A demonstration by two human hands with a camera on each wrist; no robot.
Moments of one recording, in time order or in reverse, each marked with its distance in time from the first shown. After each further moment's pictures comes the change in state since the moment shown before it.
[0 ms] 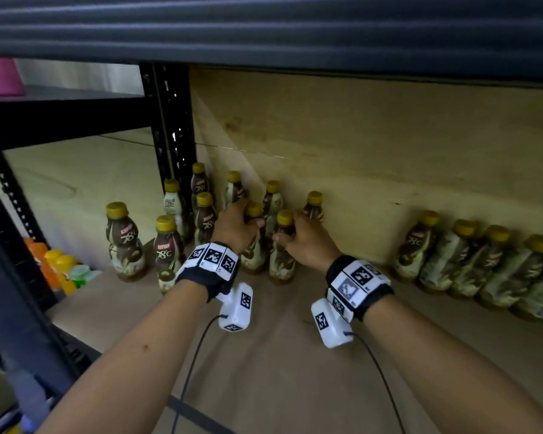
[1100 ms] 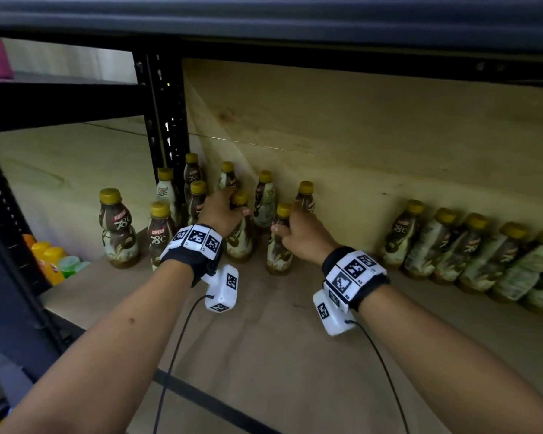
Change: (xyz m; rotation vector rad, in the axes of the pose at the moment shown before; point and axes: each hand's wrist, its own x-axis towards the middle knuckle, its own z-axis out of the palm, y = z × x) left_hand -0.006 -0.001 -0.015 0.024 -0.009 -0.016; right_hand -0.011 0.003 -0.001 -0.168 -0.043 0.045
